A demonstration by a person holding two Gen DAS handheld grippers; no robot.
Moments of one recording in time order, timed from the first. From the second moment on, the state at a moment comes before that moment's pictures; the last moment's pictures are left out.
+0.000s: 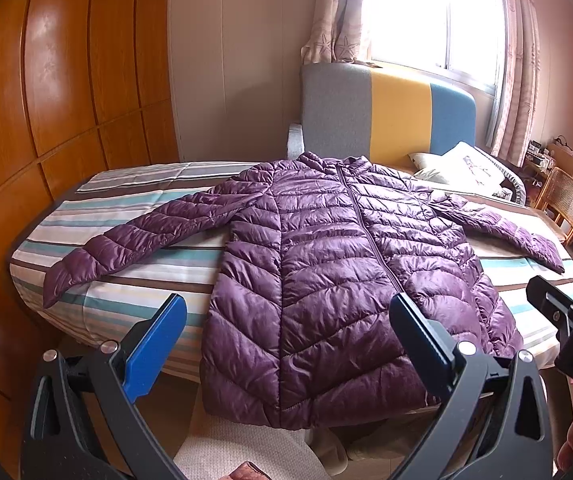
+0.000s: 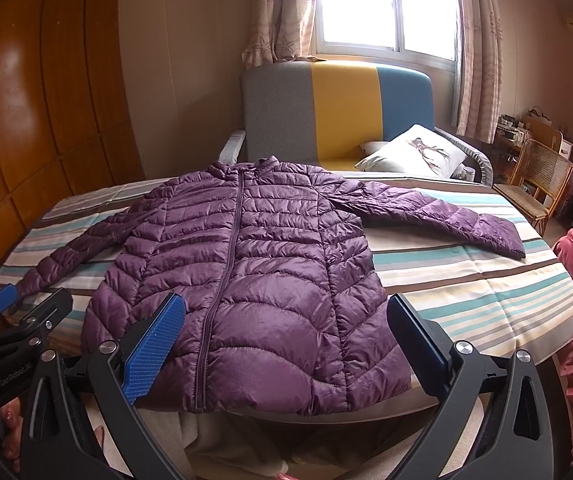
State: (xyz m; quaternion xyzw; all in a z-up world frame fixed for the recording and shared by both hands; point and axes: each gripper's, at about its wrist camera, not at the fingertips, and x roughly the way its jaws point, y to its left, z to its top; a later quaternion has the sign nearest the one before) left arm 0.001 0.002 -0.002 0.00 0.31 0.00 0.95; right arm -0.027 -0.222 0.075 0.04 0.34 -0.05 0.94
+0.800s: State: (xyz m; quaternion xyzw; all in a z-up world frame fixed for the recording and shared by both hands) left arm 0.001 0.001 -0.003 0.00 0.31 0.00 0.95; right arm -0.027 -0.222 0.074 0.04 0.34 -0.05 0.94
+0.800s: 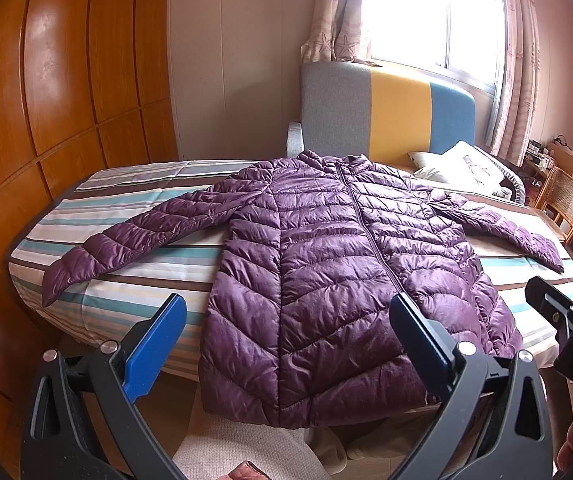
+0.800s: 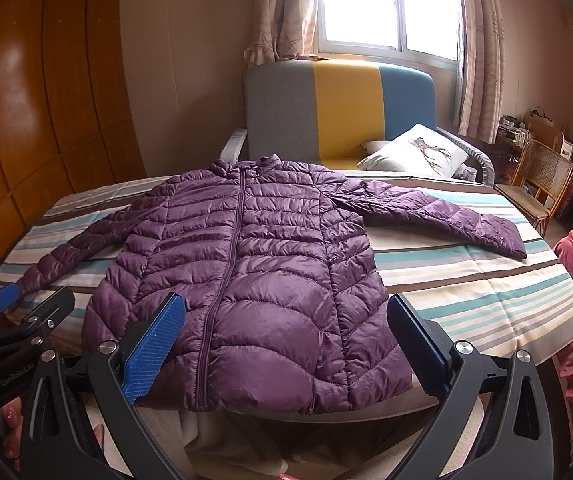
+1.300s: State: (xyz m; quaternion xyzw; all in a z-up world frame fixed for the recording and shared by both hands) left arm -0.001 0.000 -0.007 0.00 0.31 0.00 0.95; right arm -0.025 -0.221 0.073 0.04 0.34 -0.04 0.94
